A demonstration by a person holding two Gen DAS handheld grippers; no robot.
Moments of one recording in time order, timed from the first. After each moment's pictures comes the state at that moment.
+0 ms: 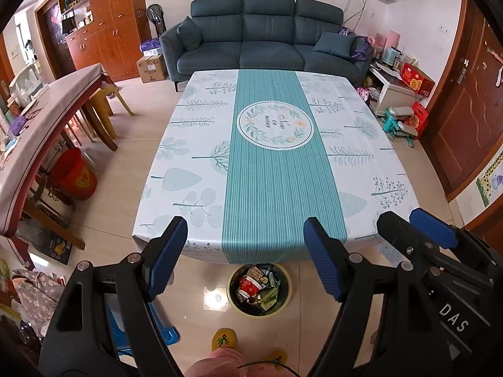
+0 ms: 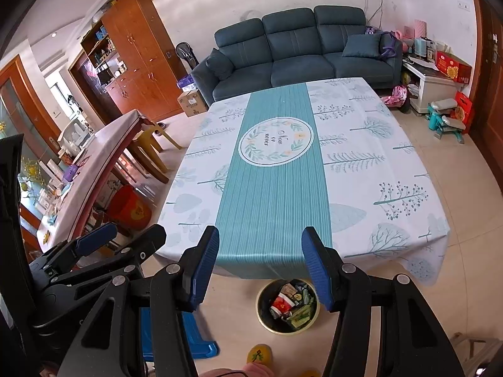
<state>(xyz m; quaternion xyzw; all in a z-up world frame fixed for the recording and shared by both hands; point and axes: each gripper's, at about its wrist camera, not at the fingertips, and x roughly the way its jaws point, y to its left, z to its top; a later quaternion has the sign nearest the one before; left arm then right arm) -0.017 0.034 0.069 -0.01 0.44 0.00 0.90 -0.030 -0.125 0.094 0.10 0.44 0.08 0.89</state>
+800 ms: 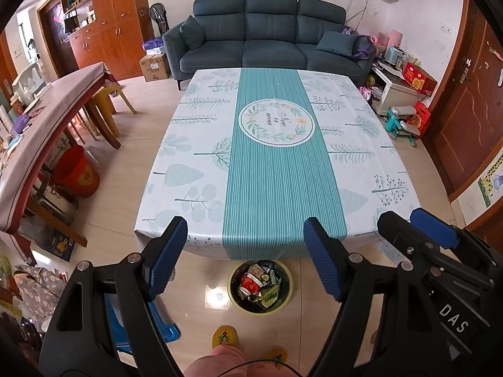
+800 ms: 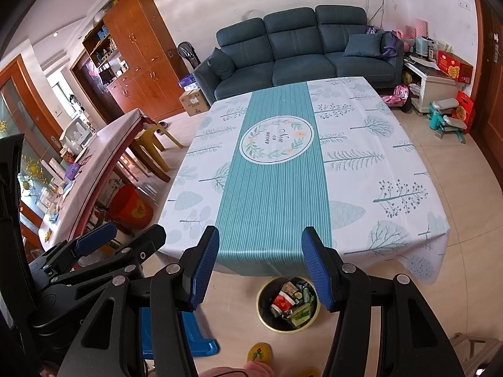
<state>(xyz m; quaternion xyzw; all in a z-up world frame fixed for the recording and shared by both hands) -0.017 0.036 0.063 -0.01 0.45 0.00 0.89 -0.029 -0.125 0.094 0.10 0.44 0.08 0.89</state>
